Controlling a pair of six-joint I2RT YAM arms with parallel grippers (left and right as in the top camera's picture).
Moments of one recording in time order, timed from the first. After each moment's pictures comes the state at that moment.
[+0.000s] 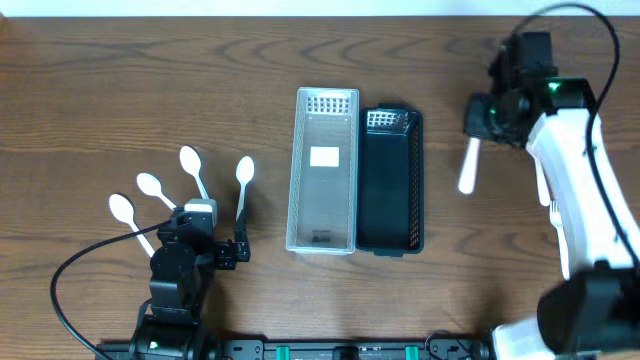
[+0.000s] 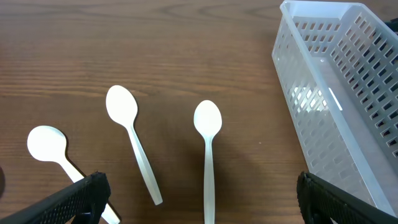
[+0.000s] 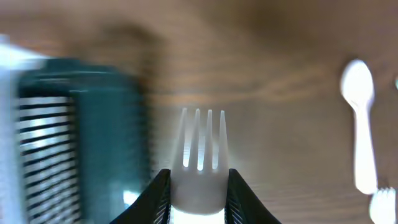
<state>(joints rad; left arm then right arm) -0.13 0.35 0.22 -0.33 -0.01 -0.07 0.09 1.65 1.52 -1.01 -0.02 0.25</state>
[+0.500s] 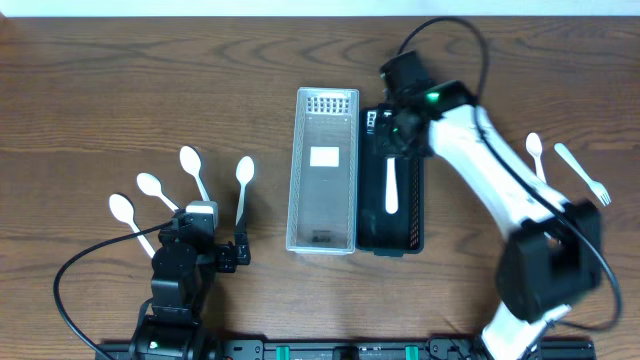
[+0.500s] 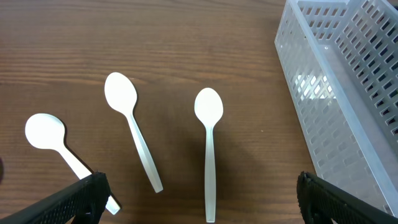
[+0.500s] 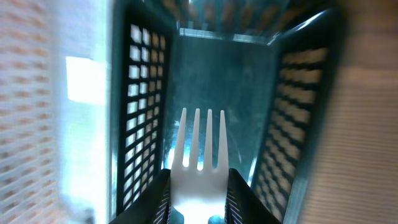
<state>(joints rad) -0.13 0.35 0.22 -0.37 -0.01 -0.07 0.41 1.88 1.53 -0.97 -0.03 0.42</state>
